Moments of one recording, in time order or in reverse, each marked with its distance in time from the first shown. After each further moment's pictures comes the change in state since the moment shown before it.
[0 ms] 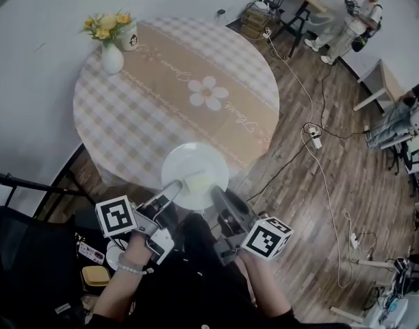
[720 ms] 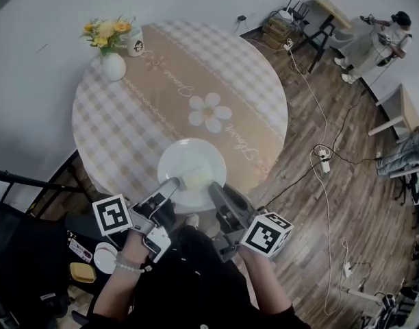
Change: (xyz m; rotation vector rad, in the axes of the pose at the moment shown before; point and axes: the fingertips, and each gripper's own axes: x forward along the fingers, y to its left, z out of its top) left arm 0.094 -0.010 0.051 0.012 -0.145 0.004; right arm 0.060 -0.055 0.091 0.002 0.114 0.117
